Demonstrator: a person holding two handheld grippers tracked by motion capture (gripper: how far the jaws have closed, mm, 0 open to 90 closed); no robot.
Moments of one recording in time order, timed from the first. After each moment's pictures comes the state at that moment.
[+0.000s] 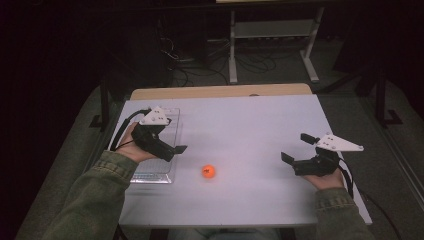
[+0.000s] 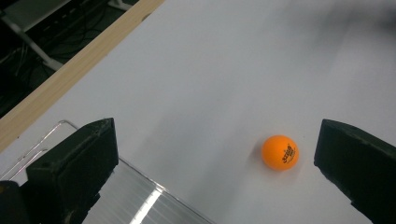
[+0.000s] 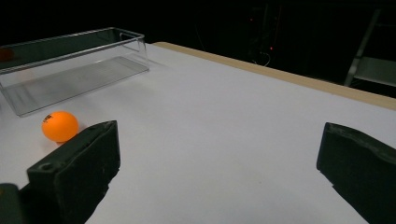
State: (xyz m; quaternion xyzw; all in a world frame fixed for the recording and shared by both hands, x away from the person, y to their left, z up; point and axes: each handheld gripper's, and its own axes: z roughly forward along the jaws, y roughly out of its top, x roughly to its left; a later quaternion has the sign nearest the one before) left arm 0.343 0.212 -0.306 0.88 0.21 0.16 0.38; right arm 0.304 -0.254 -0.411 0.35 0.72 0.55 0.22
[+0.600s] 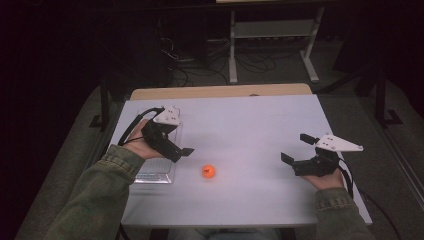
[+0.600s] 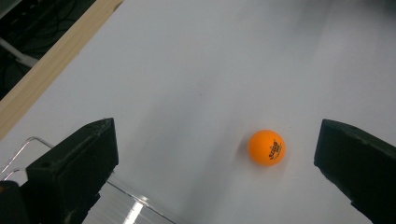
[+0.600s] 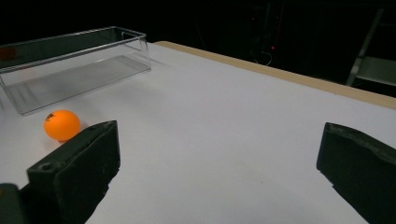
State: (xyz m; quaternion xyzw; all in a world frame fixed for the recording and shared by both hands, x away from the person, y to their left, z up) left arm 0.349 0.189 -0.305 0.91 0.18 0.14 0.34; right arm 0.304 -0.254 -0.411 0.35 0.72 0.55 0.22
